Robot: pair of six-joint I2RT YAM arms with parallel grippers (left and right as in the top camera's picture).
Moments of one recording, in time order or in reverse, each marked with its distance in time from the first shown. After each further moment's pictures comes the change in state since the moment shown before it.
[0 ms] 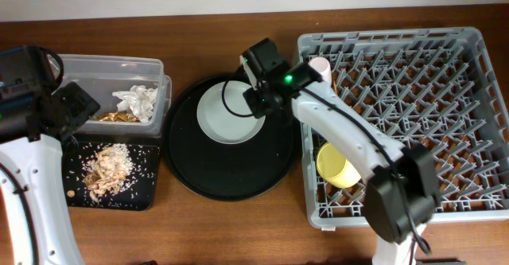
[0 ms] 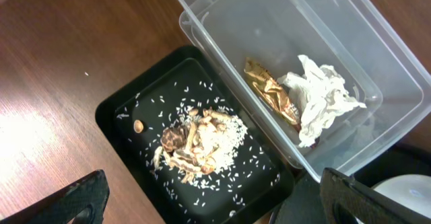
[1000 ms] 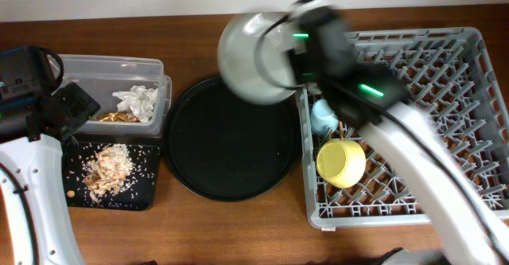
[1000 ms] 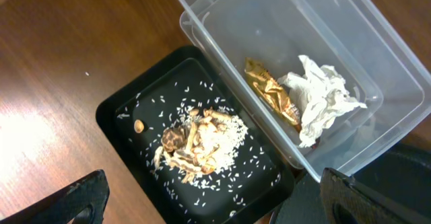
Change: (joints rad) left arm 0.000 0.000 0.000 0.001 -0.001 0.000; right arm -0.064 -0.441 0.089 -0.025 0.332 -0.035
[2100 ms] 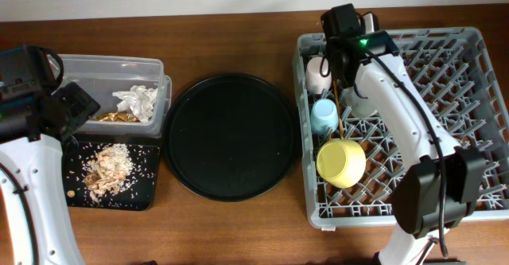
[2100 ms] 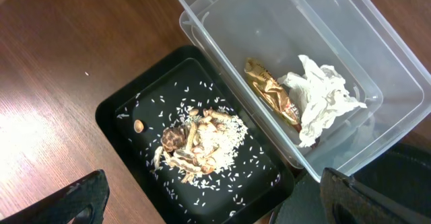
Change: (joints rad) left arm 0.000 0.000 0.000 0.000 0.000 0.000; right arm -0.262 0.369 -0.007 -0.221 0.485 -0.099
